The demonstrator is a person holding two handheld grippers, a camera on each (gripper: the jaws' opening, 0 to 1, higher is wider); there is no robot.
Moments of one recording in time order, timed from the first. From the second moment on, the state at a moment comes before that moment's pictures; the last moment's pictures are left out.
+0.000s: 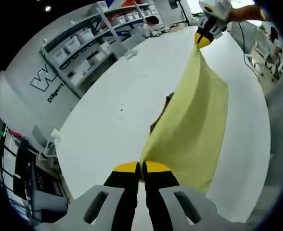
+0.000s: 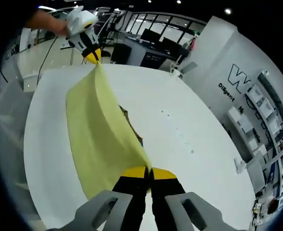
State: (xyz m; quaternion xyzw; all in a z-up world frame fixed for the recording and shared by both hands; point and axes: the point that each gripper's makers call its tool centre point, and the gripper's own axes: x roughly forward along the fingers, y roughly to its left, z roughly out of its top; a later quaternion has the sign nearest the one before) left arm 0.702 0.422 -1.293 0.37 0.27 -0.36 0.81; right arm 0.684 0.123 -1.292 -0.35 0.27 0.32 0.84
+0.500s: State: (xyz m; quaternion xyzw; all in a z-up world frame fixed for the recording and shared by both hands) left arm 0.730 0.422 -1.318 0.37 0.29 -0.35 0.81; right arm 0.716 0.123 -1.320 -0.33 0.29 0.31 0.84
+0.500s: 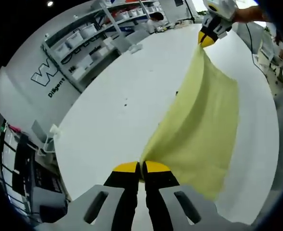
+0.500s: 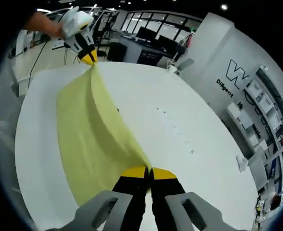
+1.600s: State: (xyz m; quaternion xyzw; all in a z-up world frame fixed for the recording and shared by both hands) left arm 0.762 0.422 -1.401 0.28 0.35 -0.31 0.84; right arm 0.744 0.115 -1.408 -0.20 0.33 0.26 0.88
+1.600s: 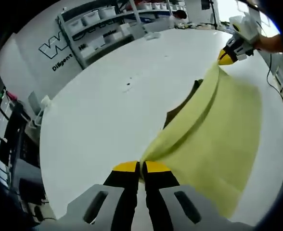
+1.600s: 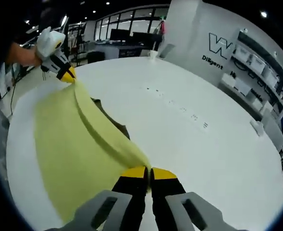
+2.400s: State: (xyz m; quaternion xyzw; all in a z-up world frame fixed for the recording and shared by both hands) left arm 0.758 0.418 -1.422 0.34 0.31 -0.34 0.82; right arm 0.749 0.108 -1.430 -0.29 0.31 0.28 0.86
